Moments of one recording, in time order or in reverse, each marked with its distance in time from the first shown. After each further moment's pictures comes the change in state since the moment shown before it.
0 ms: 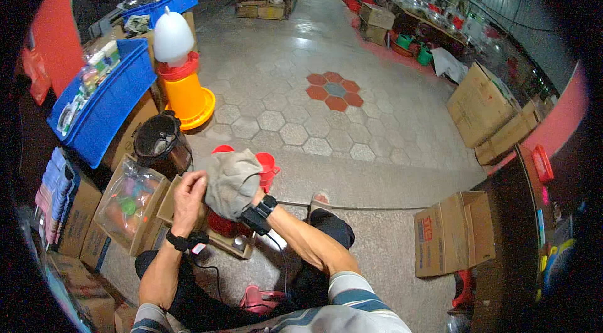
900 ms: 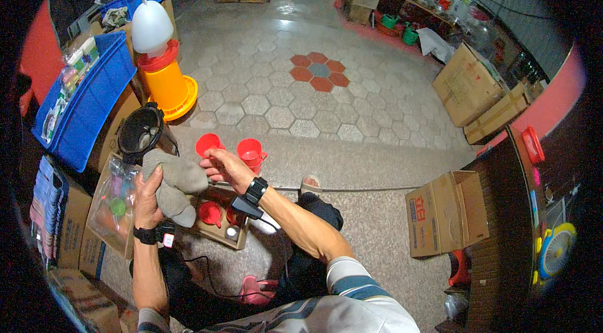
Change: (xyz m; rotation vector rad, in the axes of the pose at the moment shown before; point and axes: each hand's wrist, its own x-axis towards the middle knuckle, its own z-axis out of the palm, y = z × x) left_hand 0.014 0.028 -0.055 -0.599 -0.054 -0.204; right_hand 0.012 -0.026 0.013 -0.431 0.586 0.365
